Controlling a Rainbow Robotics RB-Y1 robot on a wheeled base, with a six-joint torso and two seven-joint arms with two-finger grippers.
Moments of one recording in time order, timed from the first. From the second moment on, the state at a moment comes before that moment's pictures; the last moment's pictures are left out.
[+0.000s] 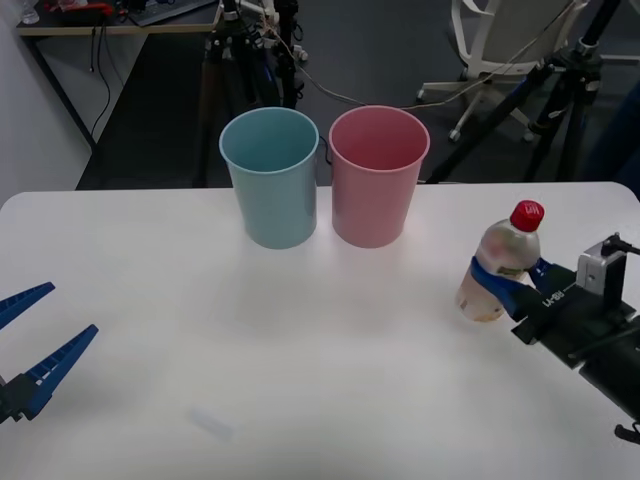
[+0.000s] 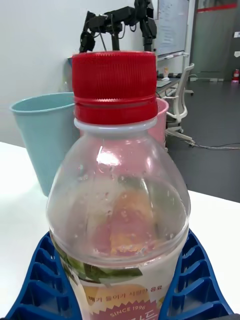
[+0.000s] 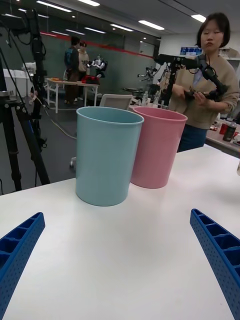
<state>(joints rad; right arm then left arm) 0.27 -0.87 0.22 -1.97 0.30 -0.23 0.56 0.35 0.40 0.52 -1.66 -0.96 -1.22 0.00</state>
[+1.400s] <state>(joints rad) -0.44 -1.23 0.47 -2.07 -0.27 0.14 0.50 0.35 0.40 0.52 -1.66 -0.96 -1.22 0.00</state>
